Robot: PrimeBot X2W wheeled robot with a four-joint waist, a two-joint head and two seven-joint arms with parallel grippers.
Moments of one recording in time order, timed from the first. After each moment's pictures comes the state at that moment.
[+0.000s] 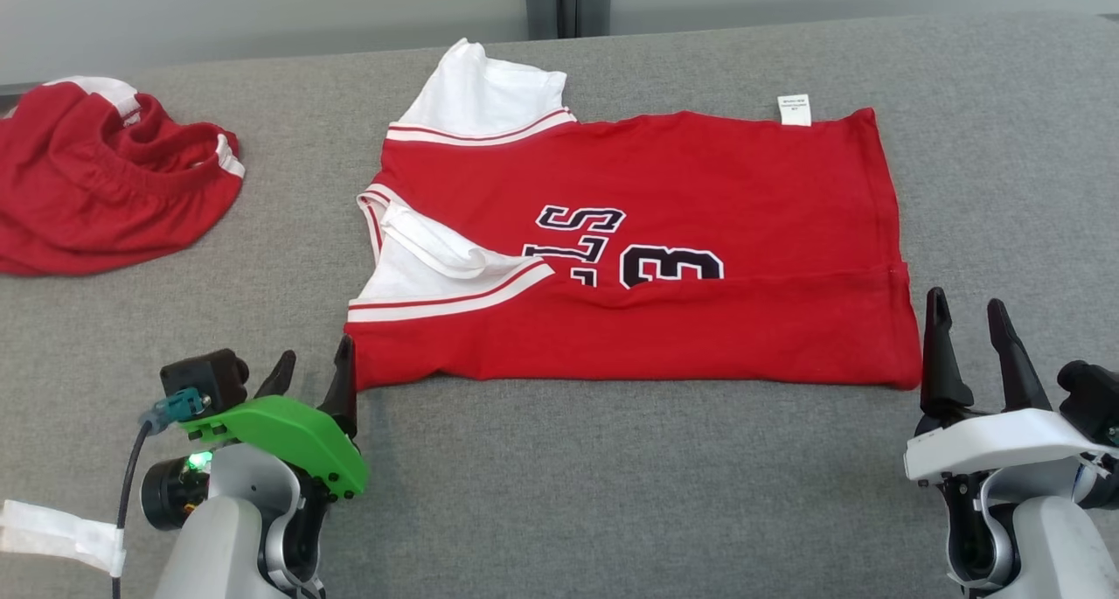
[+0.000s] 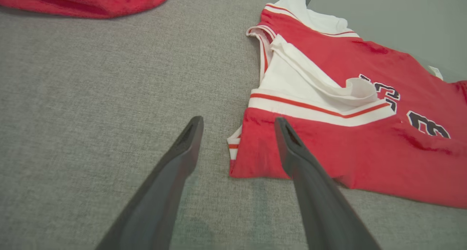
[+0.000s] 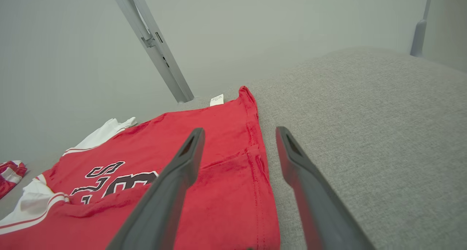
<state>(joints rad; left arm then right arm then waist) -0.28 0.10 -0.11 0.42 -0.50 -0.04 0.09 -0.13 -0.05 -0.15 0.21 0.35 0.13 -0.20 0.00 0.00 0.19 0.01</state>
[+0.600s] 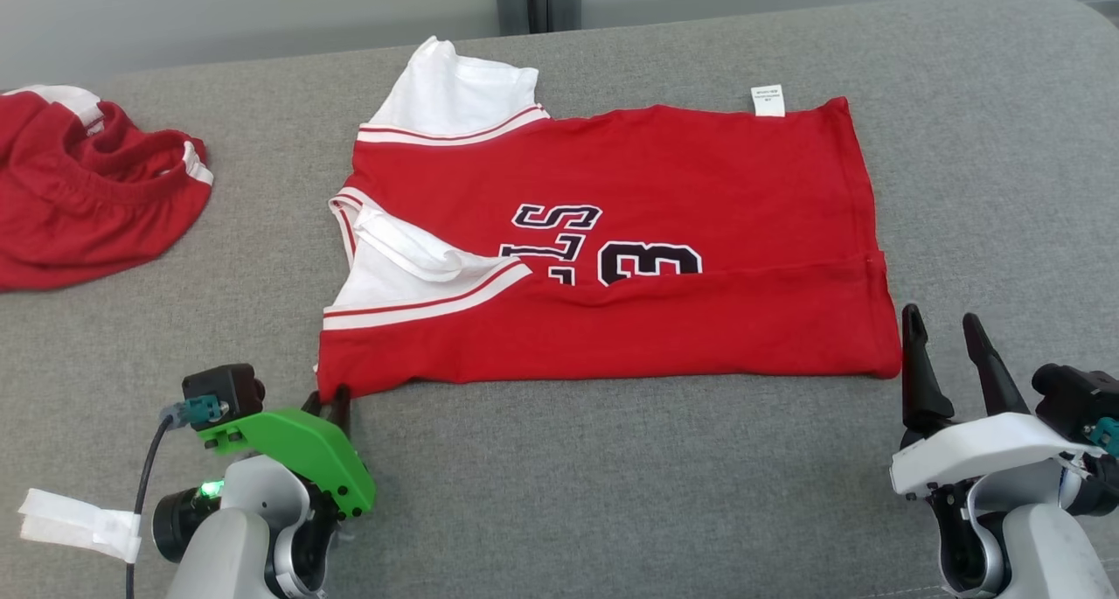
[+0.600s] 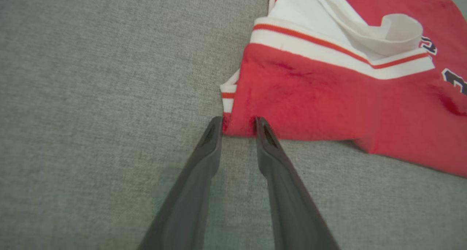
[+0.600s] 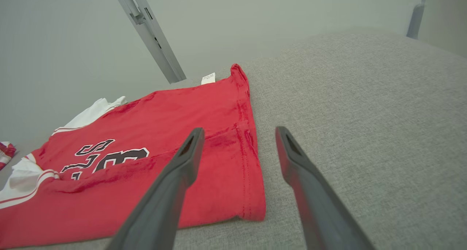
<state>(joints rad) -0.26 0.10 -0.13 0.42 -0.52 0.04 0.26 -0.11 -0.05 -0.12 0.21 0.33 0.13 -0.14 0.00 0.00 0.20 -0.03</state>
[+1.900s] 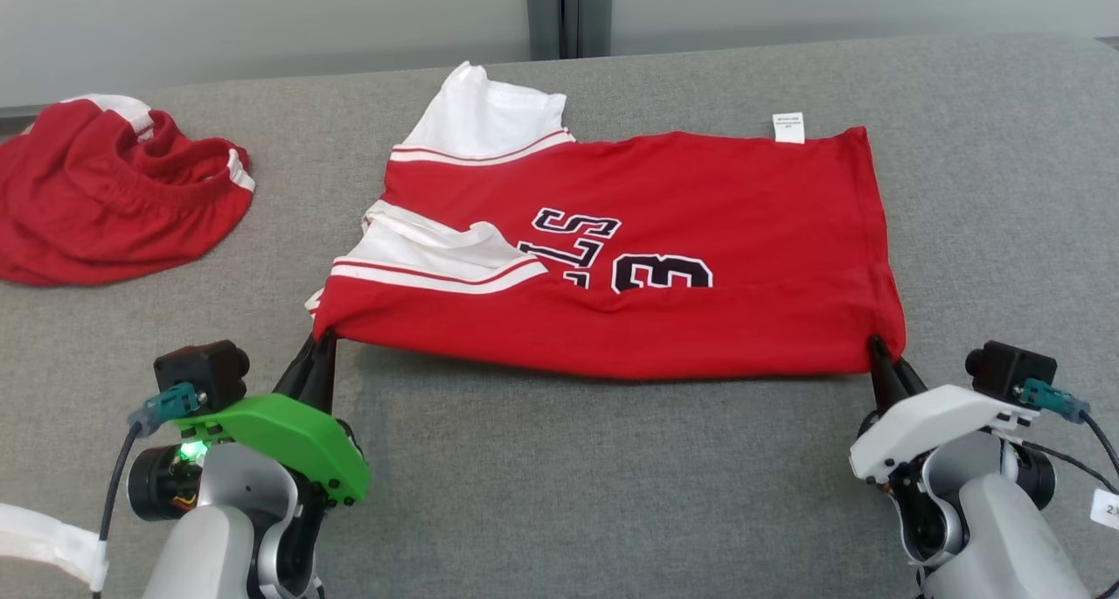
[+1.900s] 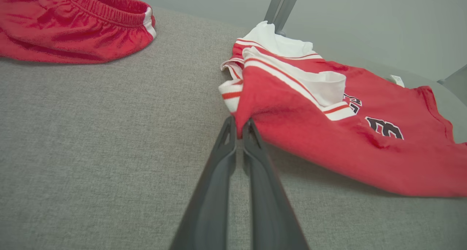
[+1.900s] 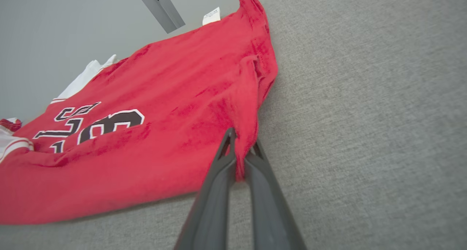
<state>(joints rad) -0.21 0.15 -0.17 0.19 -0.51 0.04 0.19 -0.29 -0.05 -0.09 0.56 0.41 0.13 -0.05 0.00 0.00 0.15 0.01</state>
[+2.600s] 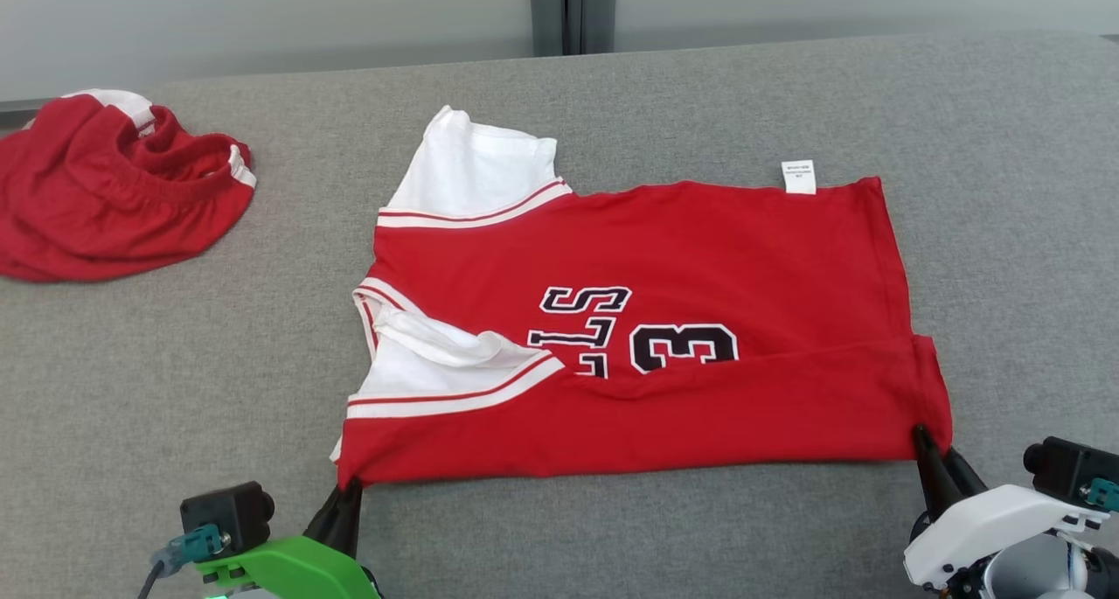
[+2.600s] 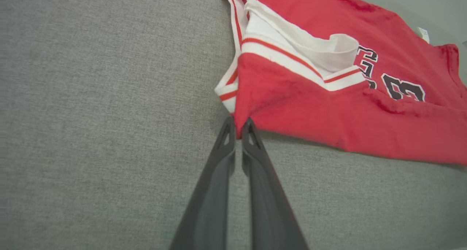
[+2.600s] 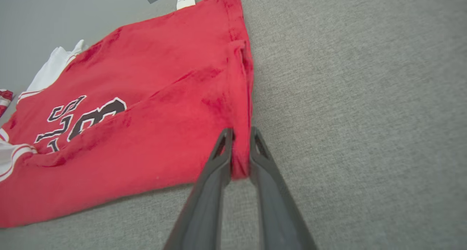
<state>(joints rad) 0.14 0.16 -0.20 -0.11 -0.53 0.14 0.32 0.05 -0.05 -0.15 0.16 0.41 0.13 0.11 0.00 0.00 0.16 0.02</state>
